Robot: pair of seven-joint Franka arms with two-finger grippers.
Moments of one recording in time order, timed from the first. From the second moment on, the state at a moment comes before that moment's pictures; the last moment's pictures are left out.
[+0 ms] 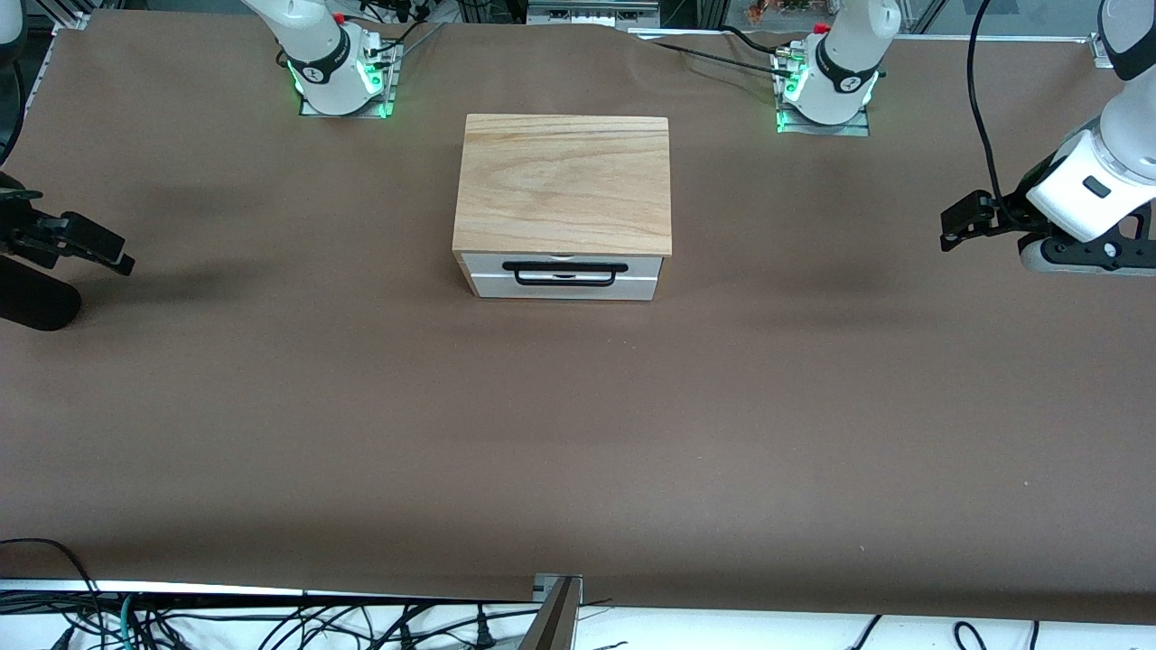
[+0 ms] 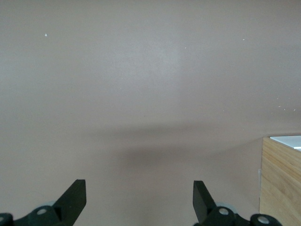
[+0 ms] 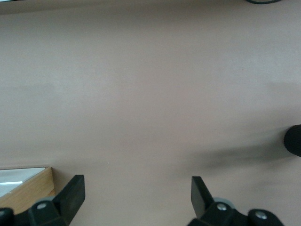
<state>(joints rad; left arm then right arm) 0.00 0.02 -0.05 -1.68 0.01 1.65 -0.02 0.03 0.11 -0.09 -1.52 0.04 1.68 0.03</state>
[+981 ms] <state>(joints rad) 0.00 0.03 -0.06 -1.66 0.01 1.61 -0.02 0.03 0.11 -0.09 -1.52 0.03 1.67 0.03</state>
